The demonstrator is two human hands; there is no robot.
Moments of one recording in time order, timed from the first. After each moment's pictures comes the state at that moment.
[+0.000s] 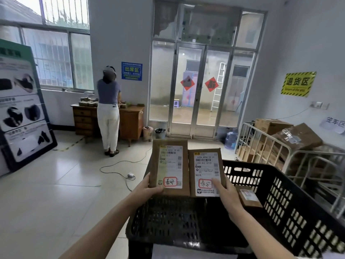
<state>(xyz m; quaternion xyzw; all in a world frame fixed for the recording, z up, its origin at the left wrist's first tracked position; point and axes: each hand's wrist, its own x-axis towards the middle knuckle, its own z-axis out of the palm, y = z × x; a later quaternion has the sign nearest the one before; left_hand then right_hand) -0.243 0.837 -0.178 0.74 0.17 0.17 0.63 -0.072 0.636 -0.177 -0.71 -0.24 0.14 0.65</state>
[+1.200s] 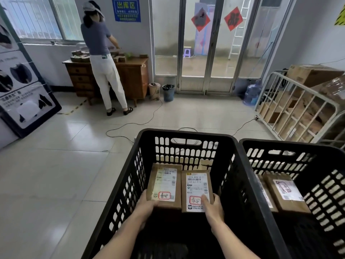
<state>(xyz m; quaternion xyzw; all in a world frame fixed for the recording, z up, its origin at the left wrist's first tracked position) -0.078 0.923 -0.368 0.59 0.47 0.10 0.65 0.064 0.766 -0.383 -0.81 -0.03 0.25 0.53</state>
